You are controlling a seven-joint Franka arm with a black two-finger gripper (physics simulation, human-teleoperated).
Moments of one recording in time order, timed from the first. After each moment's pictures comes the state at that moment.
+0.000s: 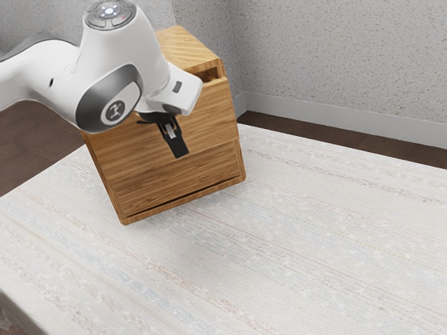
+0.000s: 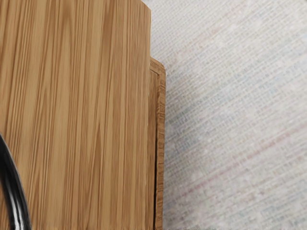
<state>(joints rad) -0.22 -0.02 0.27 -1.68 0.35 2.06 0.50</state>
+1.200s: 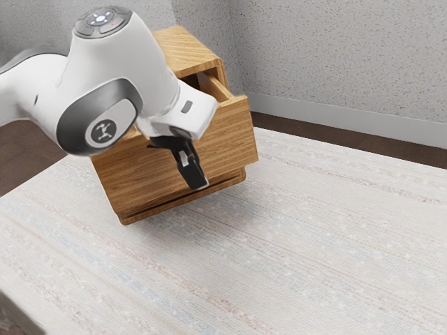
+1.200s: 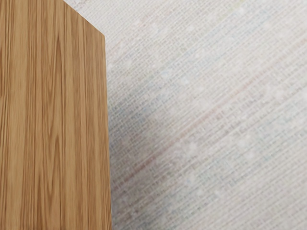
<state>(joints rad) -0.35 -0.18 0.25 -1.83 0.26 2.00 0.47</state>
